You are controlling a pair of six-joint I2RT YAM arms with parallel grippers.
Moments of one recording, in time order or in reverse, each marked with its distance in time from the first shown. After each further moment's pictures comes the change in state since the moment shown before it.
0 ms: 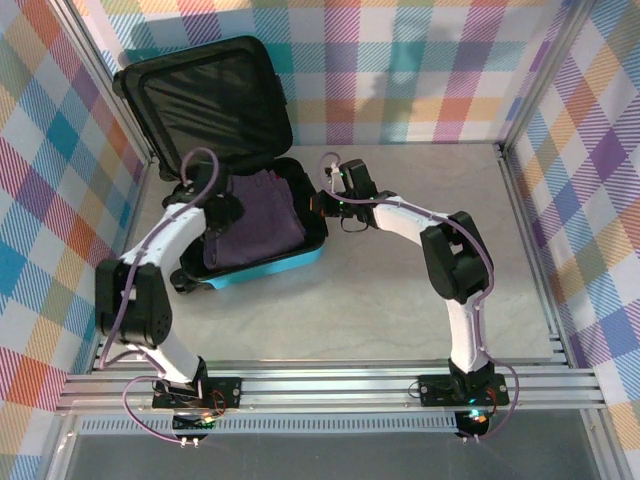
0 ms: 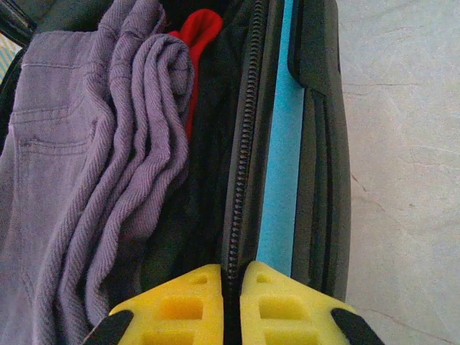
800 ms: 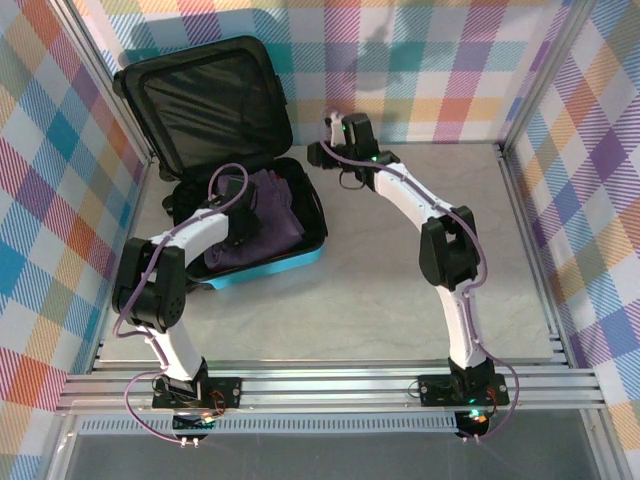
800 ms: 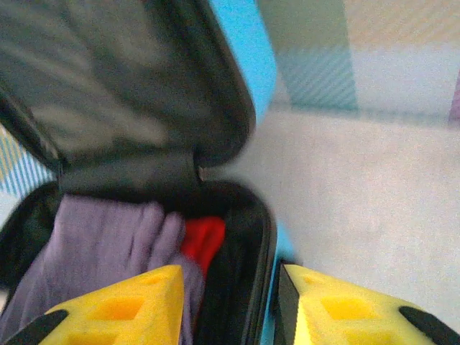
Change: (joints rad) left arm -0.077 0.116 -0.077 0.111 -0.077 -0.016; right arm -0.056 0.194 0.606 -0.185 0.090 -0.172
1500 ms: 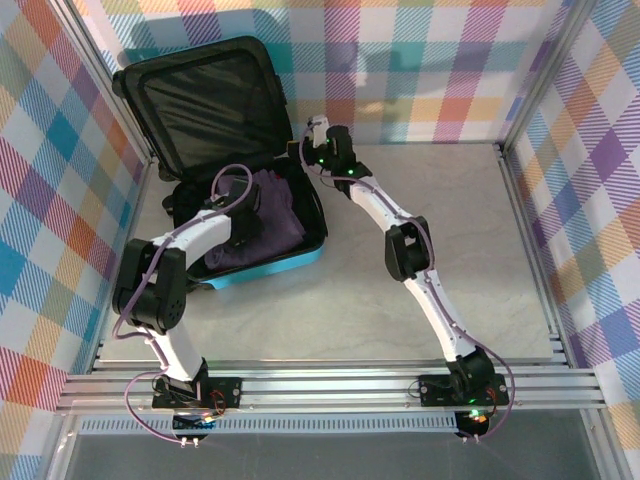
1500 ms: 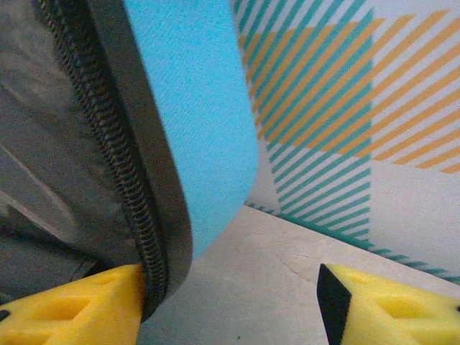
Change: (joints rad) left arm -0.037 -0.002 0.003 -0.007 -0.043 0.008; right arm 0.017 0.587 0.590 0.265 0.012 -0.104
